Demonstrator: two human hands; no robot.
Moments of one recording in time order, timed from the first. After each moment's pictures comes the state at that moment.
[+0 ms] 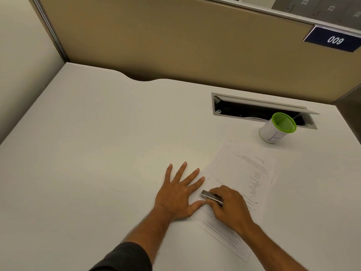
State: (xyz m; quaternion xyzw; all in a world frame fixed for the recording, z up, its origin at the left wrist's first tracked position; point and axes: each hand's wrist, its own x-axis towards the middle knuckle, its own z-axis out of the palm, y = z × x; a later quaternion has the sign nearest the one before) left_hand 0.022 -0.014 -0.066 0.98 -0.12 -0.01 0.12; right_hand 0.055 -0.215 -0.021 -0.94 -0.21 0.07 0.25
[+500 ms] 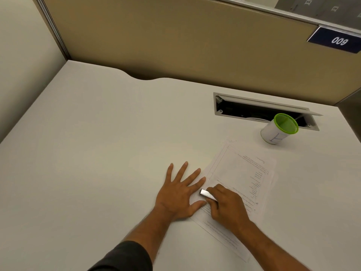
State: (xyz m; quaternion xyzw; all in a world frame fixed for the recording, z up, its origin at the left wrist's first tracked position) left_hand 0.023 -0.013 -0.067 0.98 -0.13 -0.01 0.12; right_hand 0.055 -0.205 -0.024 -0.94 -0.29 0.01 0.18
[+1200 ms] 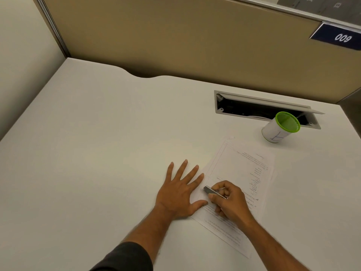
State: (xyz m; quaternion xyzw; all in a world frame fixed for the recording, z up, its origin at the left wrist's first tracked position) left_hand 0.022 -0.015 -0.066 0.99 -0.11 -0.01 0.12; right_hand 0.059 -0.205 -0.010 -0.85 0.04 0.21 0.47
